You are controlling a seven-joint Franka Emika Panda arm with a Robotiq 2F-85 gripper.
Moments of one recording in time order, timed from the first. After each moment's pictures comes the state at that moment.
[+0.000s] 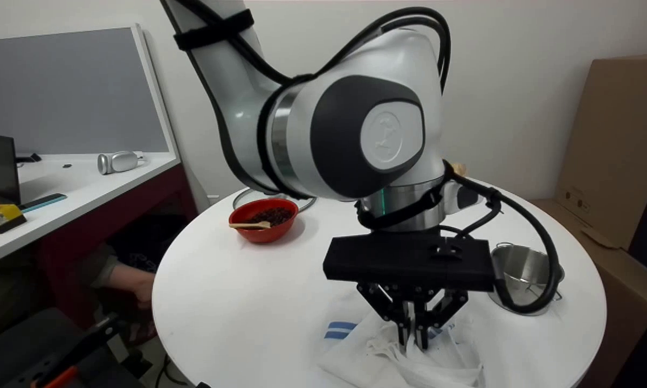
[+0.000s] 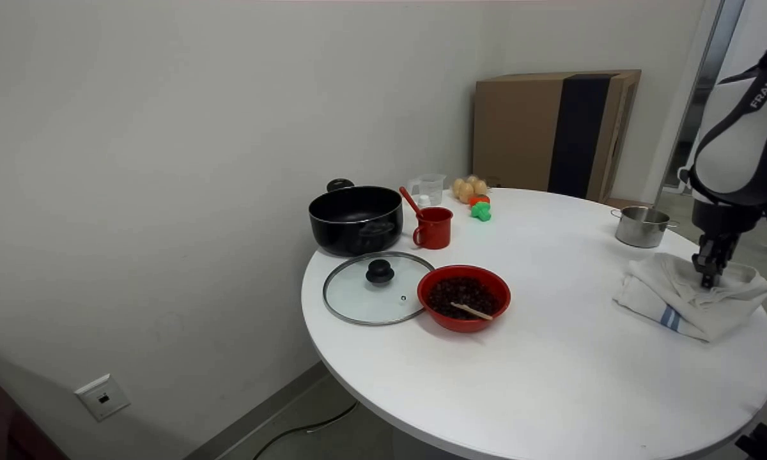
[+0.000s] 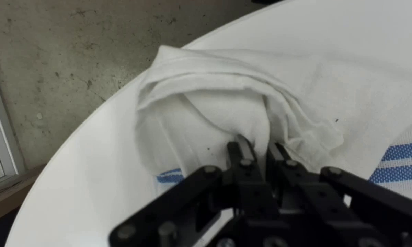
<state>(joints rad) -0.37 0.40 -0.24 -2.42 -0.34 2.82 -0.44</state>
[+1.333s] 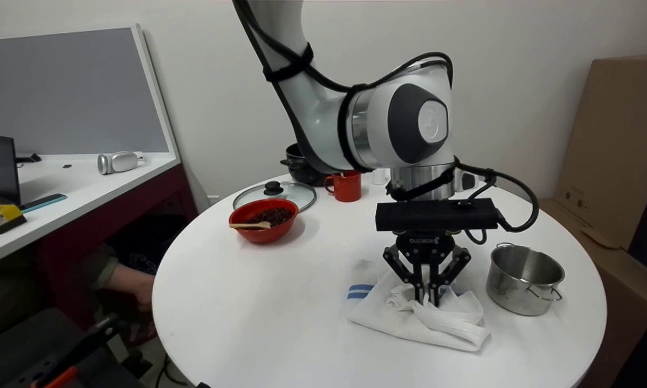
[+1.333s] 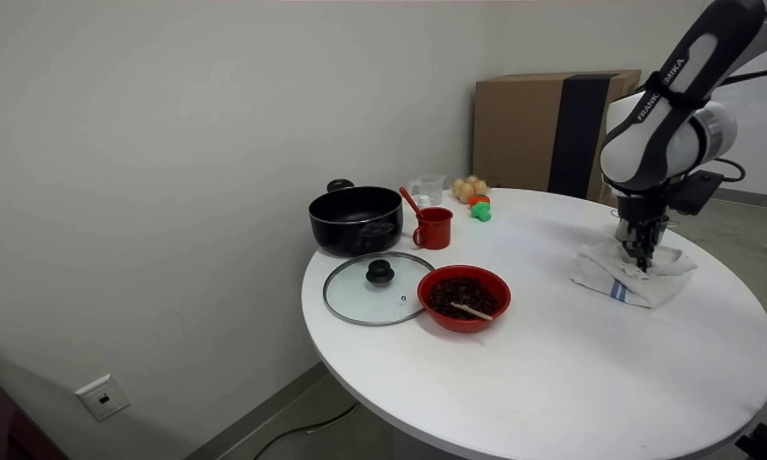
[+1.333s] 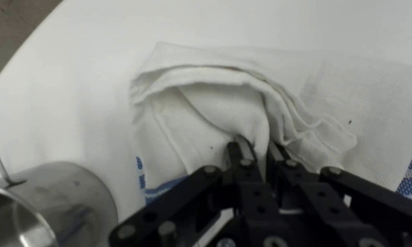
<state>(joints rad) -0.34 0.65 -0.13 -1.99 -0.32 2.50 -0.44</state>
